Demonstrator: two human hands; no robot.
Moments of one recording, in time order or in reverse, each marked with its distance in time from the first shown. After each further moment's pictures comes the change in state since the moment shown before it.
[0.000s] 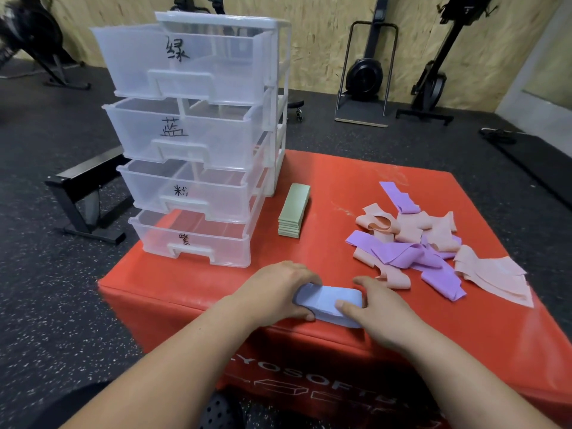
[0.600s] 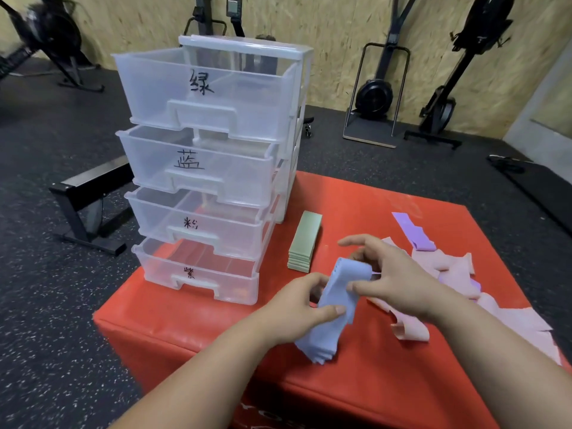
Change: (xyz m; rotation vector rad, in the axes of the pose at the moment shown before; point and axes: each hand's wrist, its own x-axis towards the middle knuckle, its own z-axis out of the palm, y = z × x) left_hand 0.040 -0.004 -0.015 -0.798 0.106 -0.345; right_hand 0.073 -0.069 -0.089 0.276 -0.089 -0.393
